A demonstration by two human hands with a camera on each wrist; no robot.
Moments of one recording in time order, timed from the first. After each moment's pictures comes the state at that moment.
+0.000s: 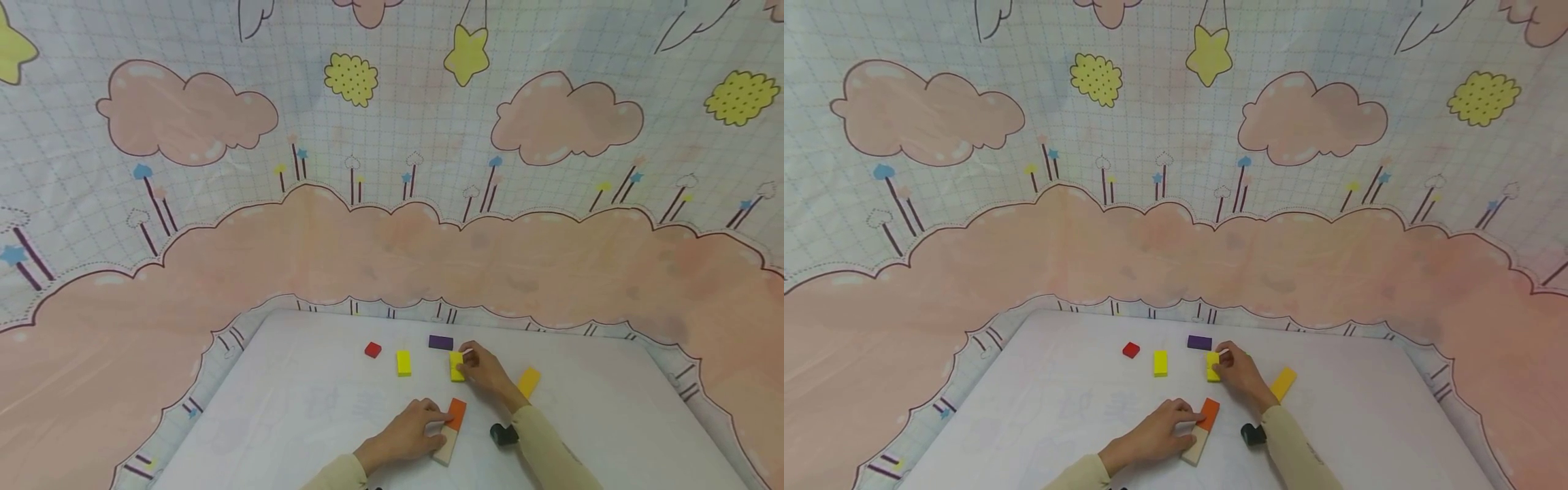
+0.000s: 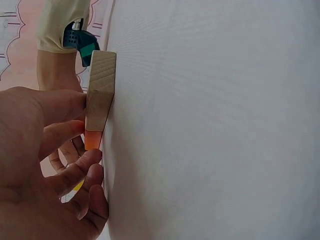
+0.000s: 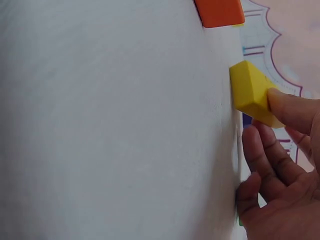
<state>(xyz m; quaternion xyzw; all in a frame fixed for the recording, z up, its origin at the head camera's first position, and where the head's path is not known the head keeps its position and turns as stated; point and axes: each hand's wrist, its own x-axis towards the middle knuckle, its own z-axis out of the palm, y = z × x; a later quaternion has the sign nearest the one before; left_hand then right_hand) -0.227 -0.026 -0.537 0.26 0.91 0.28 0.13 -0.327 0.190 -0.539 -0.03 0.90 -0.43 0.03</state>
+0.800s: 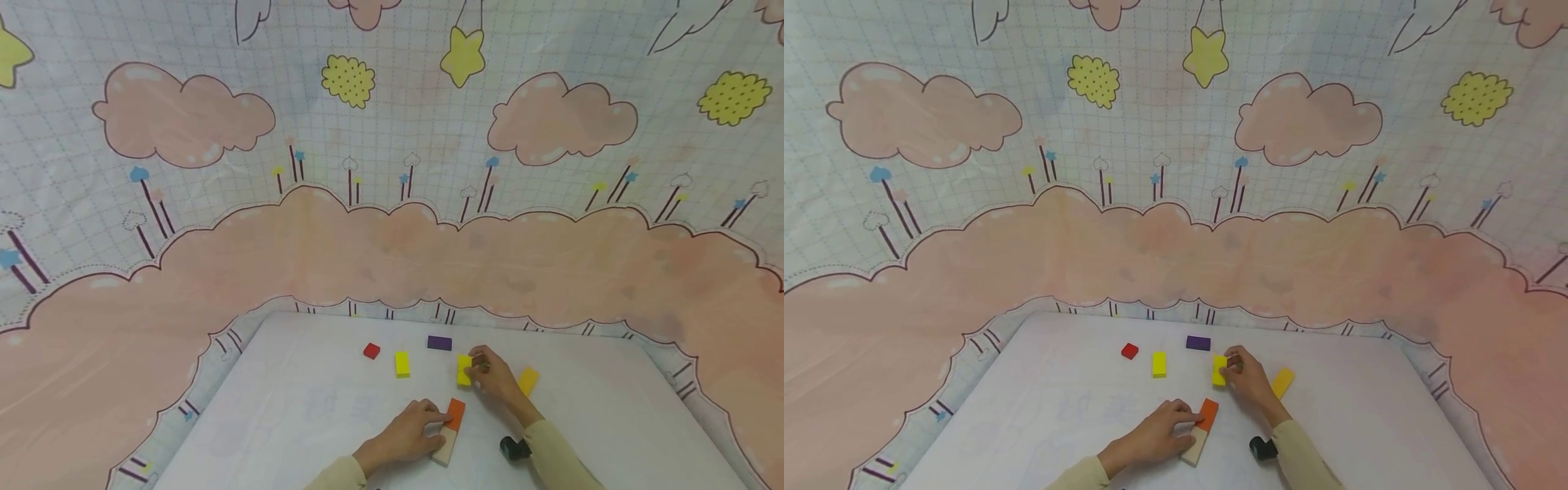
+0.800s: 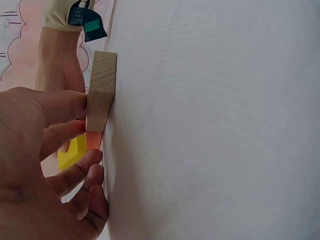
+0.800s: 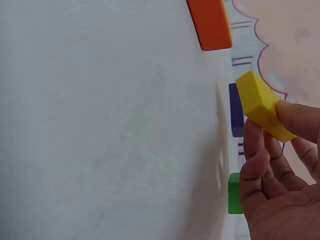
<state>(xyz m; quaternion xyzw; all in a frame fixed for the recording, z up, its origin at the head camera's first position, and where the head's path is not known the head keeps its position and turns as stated) -0.226 -0.027 -0.536 0.26 0.91 0.29 0.14 -0.306 0.205 -0.535 0.00 0.88 -0.47 0.01</state>
